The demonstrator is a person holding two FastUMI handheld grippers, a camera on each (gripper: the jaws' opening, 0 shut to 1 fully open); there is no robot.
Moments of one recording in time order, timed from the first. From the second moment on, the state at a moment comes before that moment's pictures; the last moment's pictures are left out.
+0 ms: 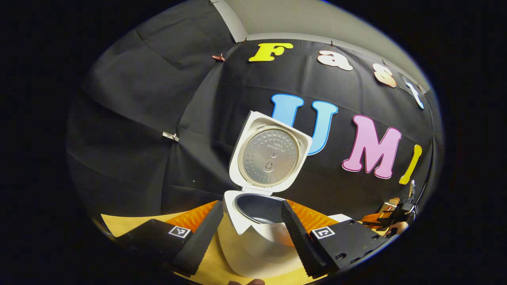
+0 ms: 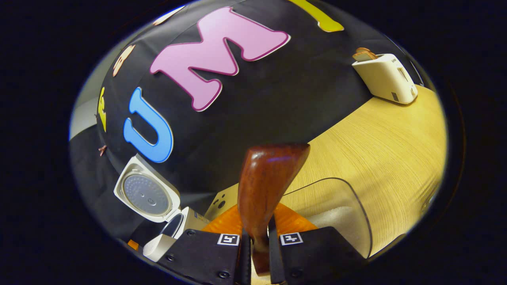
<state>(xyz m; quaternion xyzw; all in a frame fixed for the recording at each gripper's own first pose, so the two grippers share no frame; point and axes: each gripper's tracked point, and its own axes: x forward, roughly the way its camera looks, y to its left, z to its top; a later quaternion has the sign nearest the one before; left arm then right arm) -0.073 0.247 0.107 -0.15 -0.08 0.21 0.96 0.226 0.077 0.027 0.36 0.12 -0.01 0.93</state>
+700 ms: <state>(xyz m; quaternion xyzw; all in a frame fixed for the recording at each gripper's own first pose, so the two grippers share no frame) -0.083 0.274 0.096 -0.13 -0.07 0.24 0.96 0.240 0.089 0.172 0.40 0.04 0.00 0.91</state>
